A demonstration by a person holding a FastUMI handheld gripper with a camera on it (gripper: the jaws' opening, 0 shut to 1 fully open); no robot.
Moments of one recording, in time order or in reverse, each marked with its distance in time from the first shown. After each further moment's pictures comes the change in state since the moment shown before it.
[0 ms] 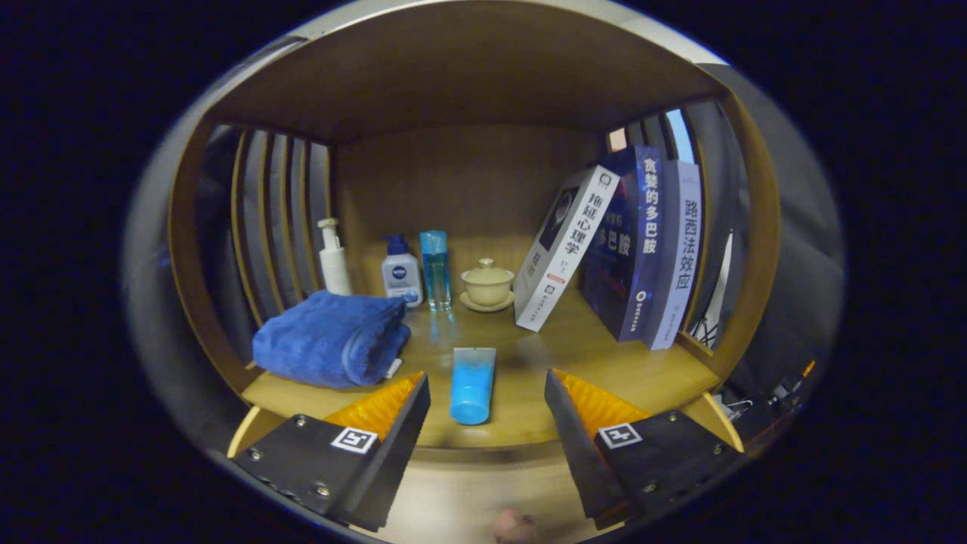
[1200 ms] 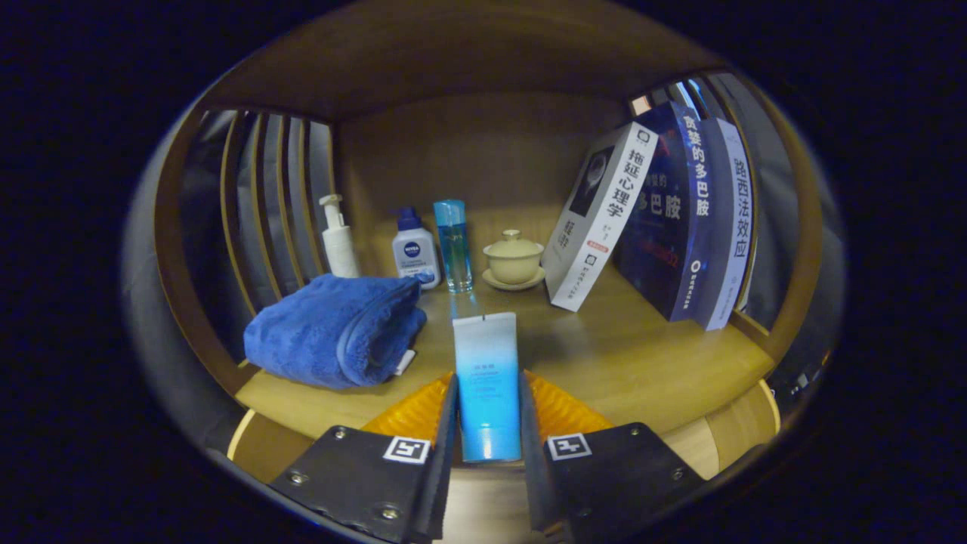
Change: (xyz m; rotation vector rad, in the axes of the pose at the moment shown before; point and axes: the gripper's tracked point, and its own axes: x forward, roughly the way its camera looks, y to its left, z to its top) arm 0.069 0.022 -0.040 0.011 0.089 0.054
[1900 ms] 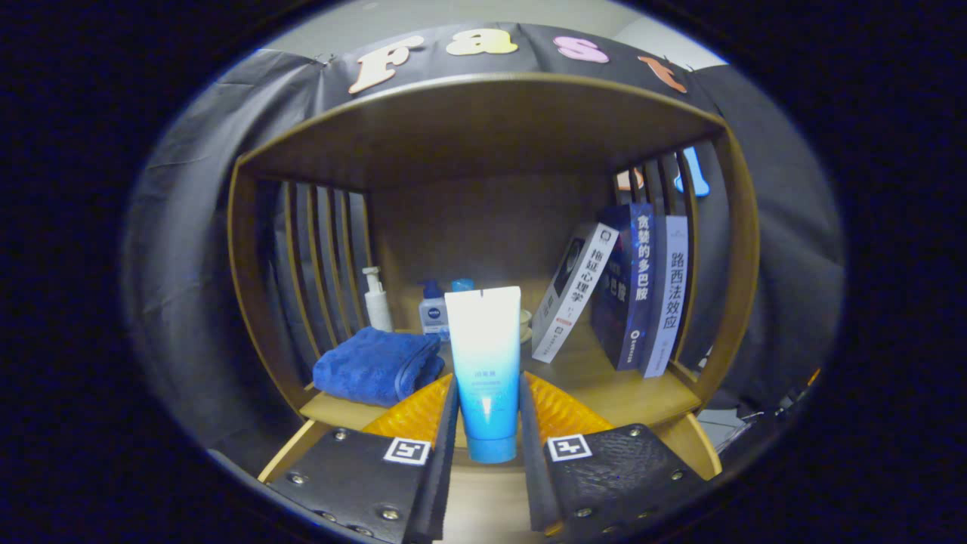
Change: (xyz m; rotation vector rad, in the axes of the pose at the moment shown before) arm -0.109 -0.010 0.063 0.009 -0.146 0.046
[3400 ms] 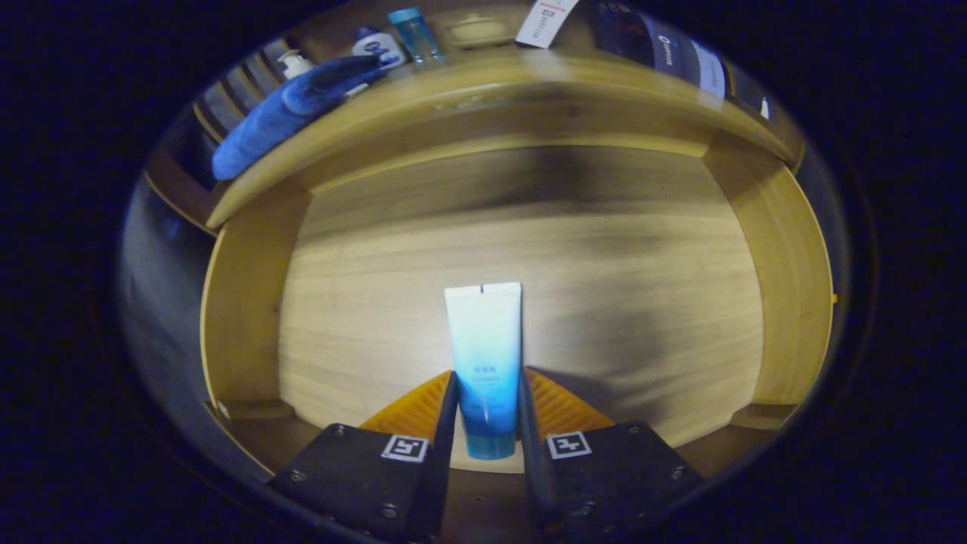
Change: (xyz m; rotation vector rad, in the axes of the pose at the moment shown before) arm -0.057 -0.016 -0.251 0.095 0.932 0.015
